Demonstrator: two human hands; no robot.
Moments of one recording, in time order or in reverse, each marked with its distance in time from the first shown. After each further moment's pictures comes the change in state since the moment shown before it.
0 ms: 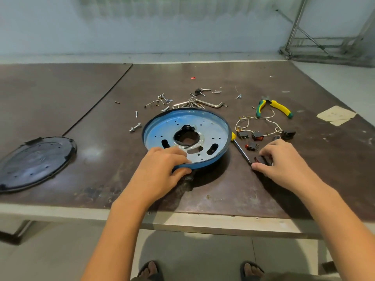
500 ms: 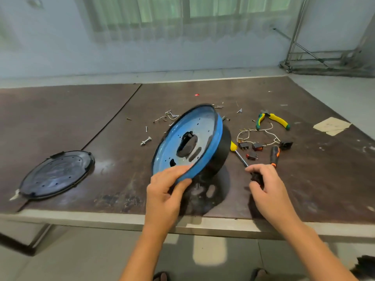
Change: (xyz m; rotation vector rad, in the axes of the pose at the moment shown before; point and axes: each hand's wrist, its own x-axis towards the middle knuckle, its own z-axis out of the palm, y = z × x) left_hand -0.052 0.044 0.006 -0.668 0.536 -0.209; right_hand -0.066 -0.036 0.035 0.671 0.254 -0.093
